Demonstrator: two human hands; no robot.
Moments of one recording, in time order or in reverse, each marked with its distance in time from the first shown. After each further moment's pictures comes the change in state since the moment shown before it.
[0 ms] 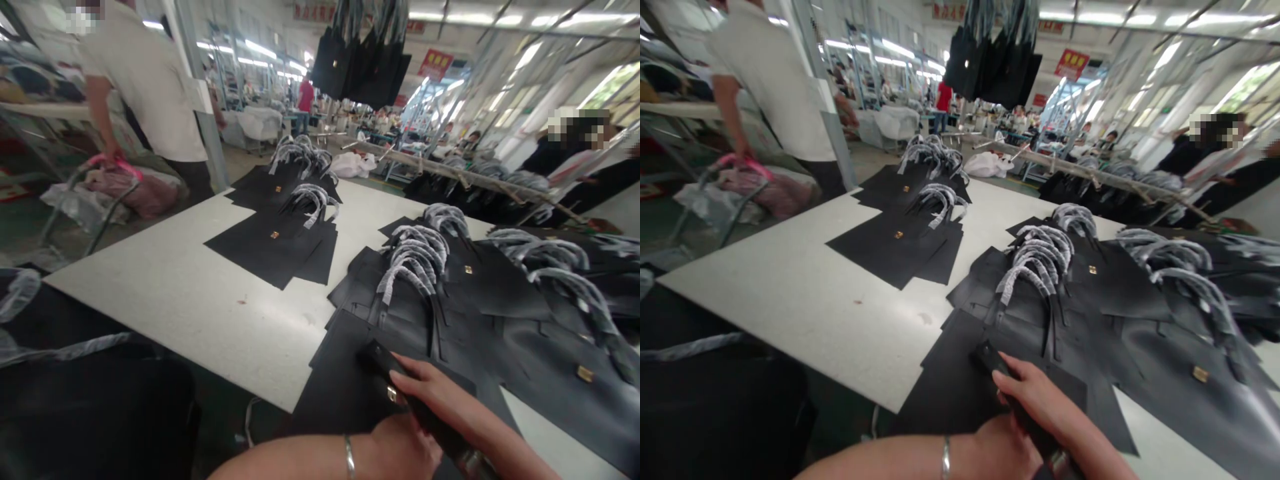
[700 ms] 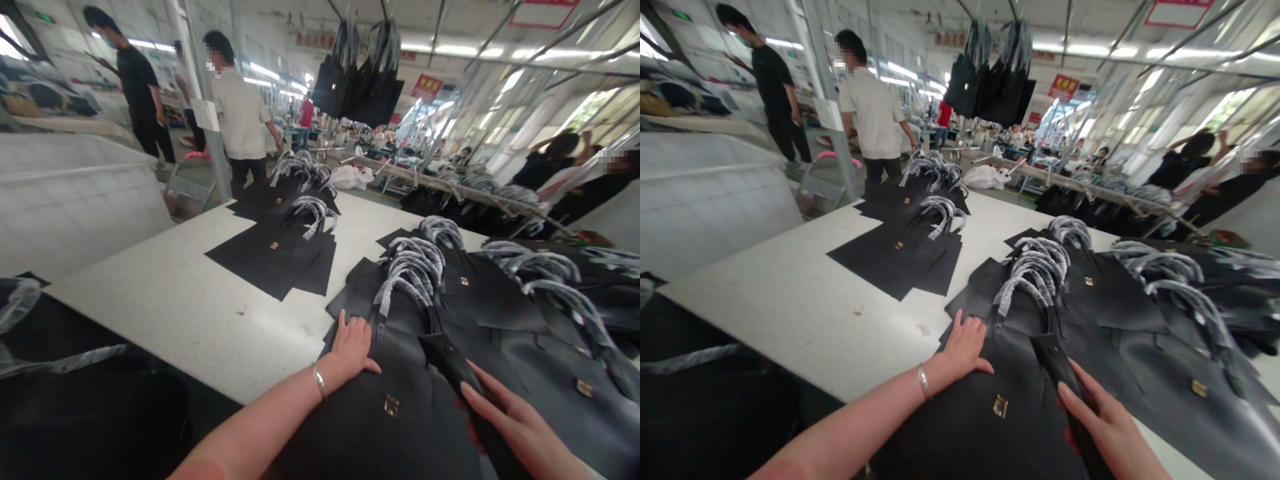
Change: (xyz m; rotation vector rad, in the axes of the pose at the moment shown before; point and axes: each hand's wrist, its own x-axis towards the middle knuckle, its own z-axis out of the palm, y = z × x) left_hand 0.006 -0.105 -0.129 0.409 0.099 -0.609; right_hand -0.056 0.017 -0.052 0.079 0.503 -0.003
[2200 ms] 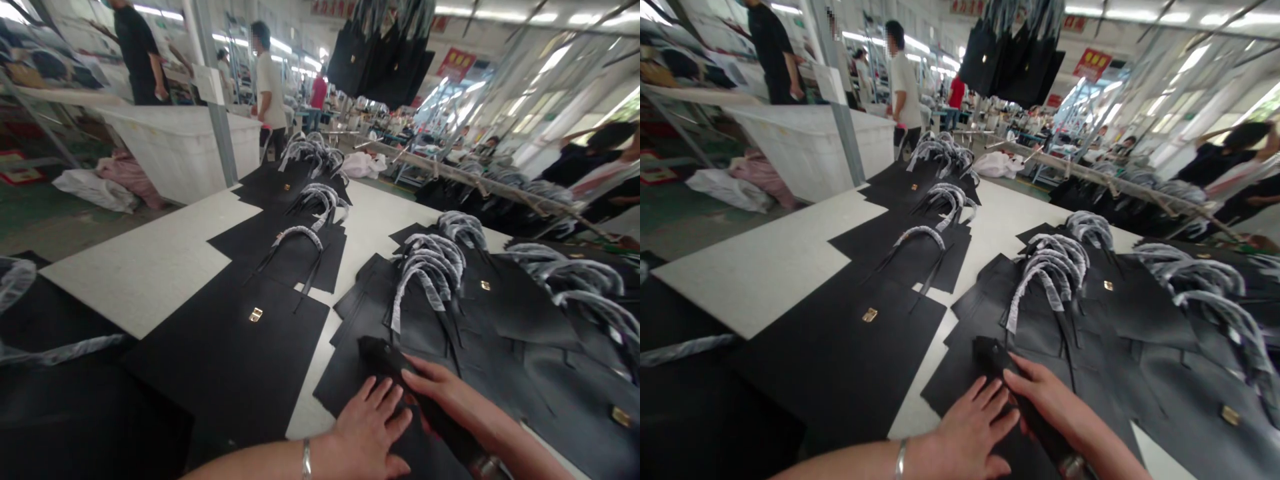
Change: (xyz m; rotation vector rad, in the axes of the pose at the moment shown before) left_hand -0.094 0.032 0.022 -0.192 -0.054 0.383; right_hand 0.061 -0.031 0.069 -0.020 -0.540 0.125
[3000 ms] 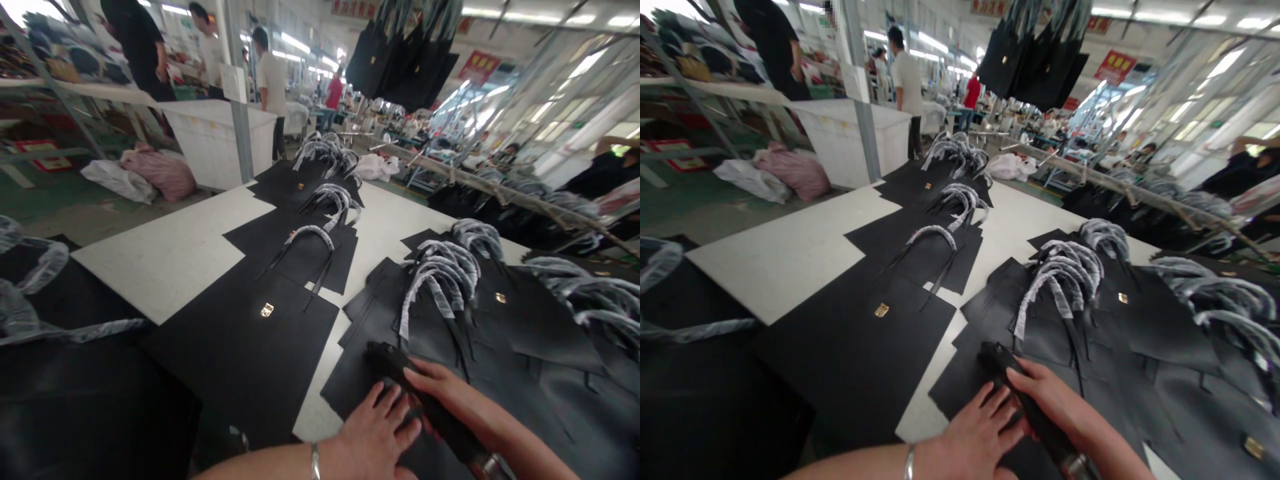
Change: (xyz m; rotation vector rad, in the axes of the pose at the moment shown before) left_hand -0.001 0.003 0.001 0.057 0.028 0.016; right_hand 0.014 -0.015 0.012 -0.015 -0.077 0.028
